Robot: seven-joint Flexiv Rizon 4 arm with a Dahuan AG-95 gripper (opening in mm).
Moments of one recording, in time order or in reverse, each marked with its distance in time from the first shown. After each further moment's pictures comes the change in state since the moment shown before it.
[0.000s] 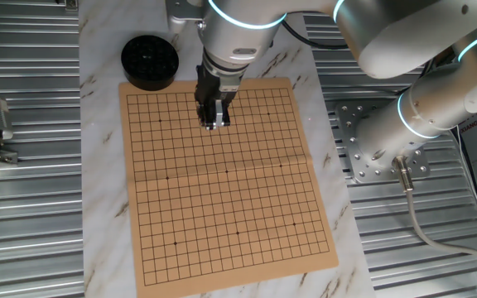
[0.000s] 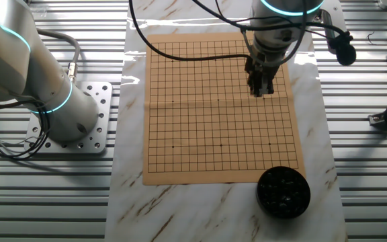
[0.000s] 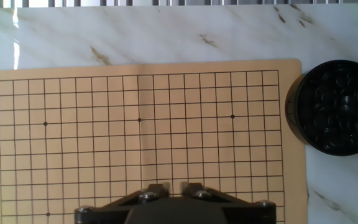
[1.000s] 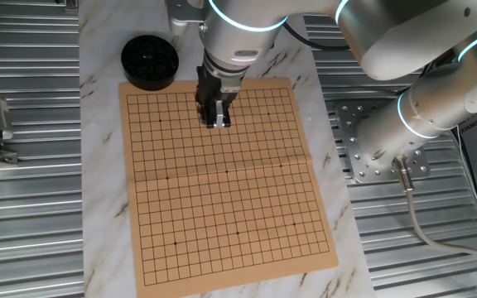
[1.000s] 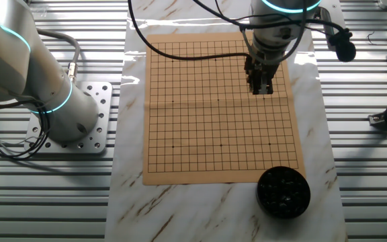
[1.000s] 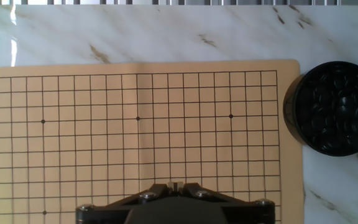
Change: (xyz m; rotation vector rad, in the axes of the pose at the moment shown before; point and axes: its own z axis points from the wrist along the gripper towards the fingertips) arm -0.002 0.001 0.000 0.019 -0.003 -0.013
